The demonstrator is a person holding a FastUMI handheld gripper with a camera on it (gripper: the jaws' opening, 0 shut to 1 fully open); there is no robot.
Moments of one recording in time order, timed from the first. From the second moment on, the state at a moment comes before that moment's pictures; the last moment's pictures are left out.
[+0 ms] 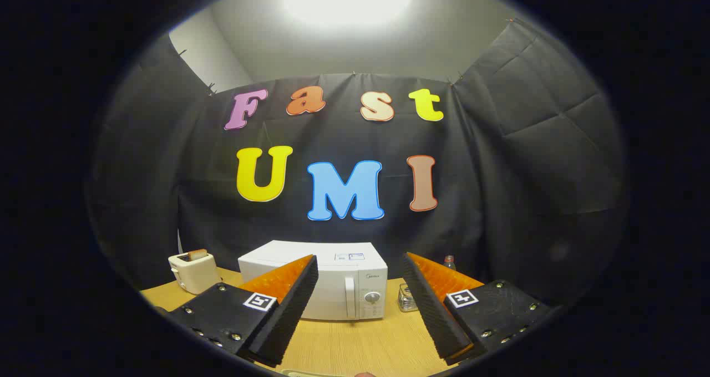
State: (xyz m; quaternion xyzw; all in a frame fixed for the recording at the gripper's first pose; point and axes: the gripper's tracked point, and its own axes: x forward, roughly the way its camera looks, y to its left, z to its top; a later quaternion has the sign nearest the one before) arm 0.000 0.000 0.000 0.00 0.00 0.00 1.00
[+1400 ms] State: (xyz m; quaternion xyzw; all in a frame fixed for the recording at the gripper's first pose) arm 0.108 0.018 -0.064 0.00 0.05 0.04 1.00
